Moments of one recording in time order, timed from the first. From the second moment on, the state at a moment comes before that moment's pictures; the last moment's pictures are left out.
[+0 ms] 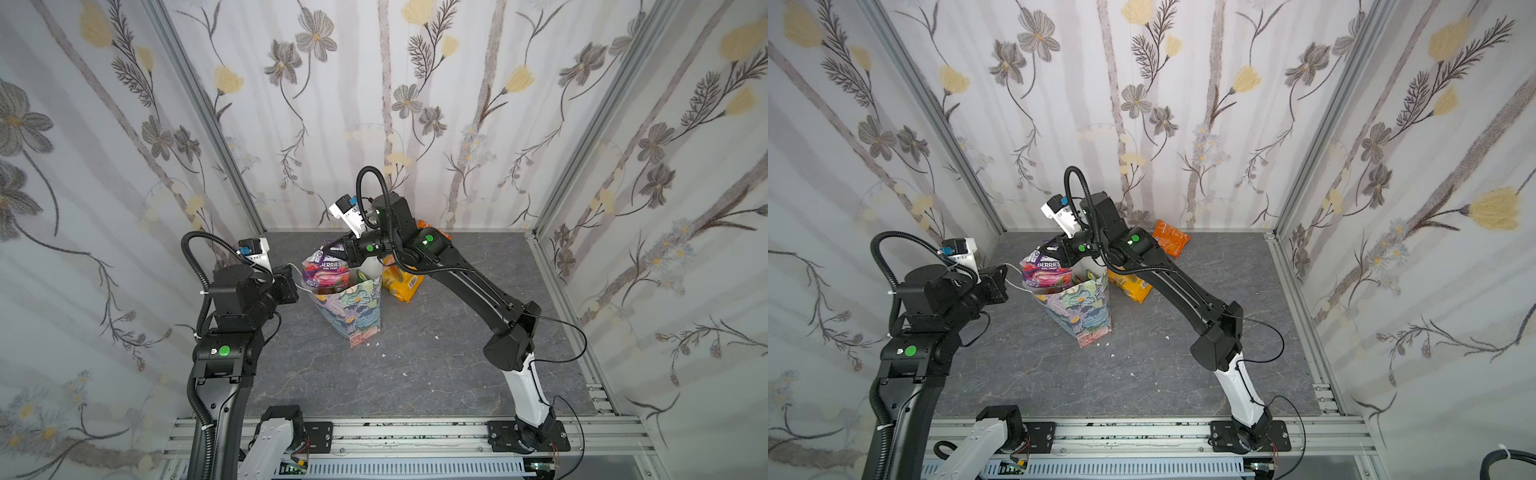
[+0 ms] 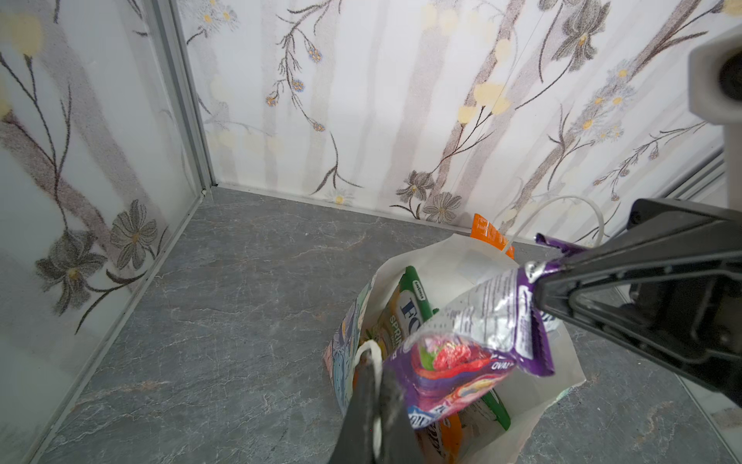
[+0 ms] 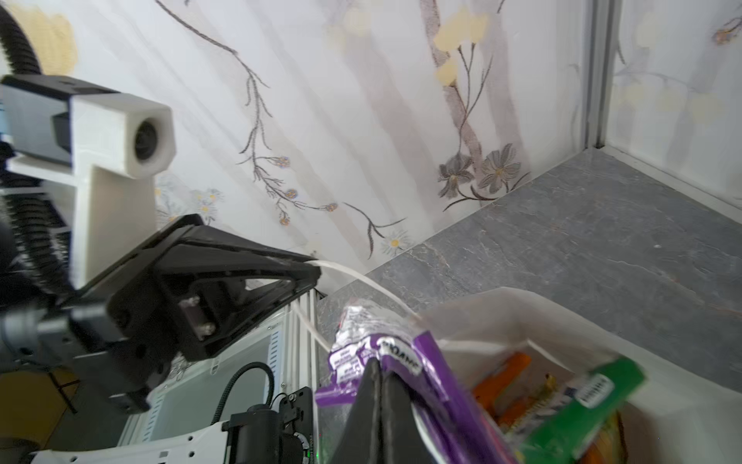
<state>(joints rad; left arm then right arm) 0.01 0.81 1.13 -0.65 0.18 -0.23 0.86 2.15 2.40 -0.59 -0.59 0.26</state>
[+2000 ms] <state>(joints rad) 0.01 0.85 1.16 -0.65 0.16 -0.25 0.88 2.05 2.41 -0.78 -0.23 0.13</state>
